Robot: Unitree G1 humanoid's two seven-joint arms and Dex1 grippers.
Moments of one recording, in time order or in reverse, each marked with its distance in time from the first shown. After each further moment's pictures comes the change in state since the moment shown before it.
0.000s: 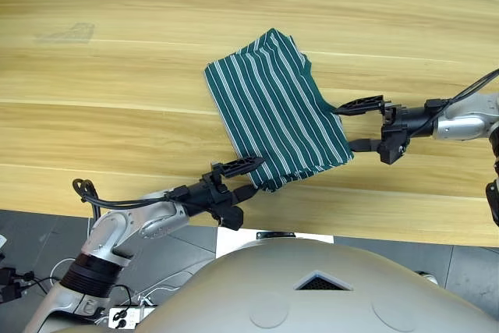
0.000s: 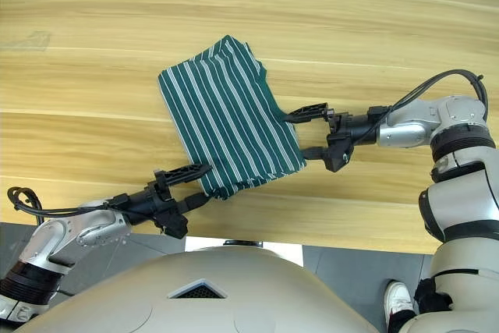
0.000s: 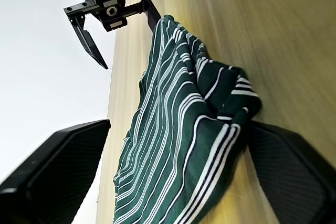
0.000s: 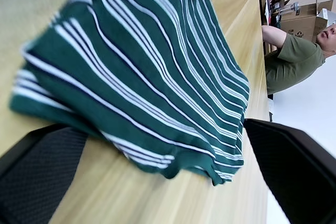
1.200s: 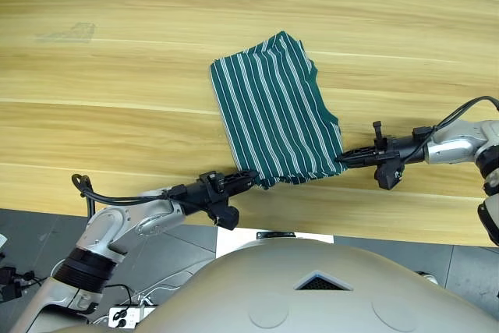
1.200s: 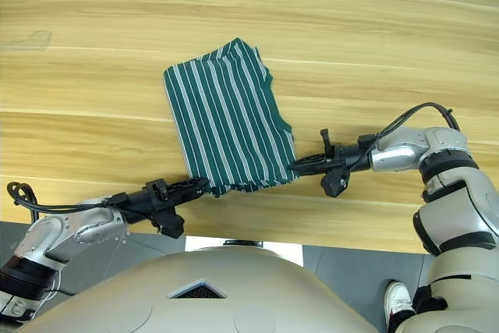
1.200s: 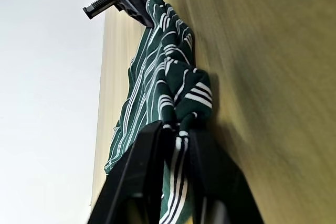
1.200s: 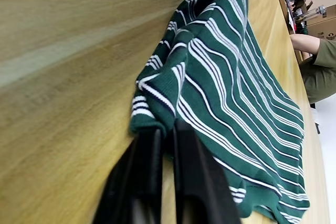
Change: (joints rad) left arm -0.033 0.048 -0.044 0.045 0.006 -0.005 0.017; right arm 0.108 0.004 0.114 0.001 0.260 -0.024 0.232
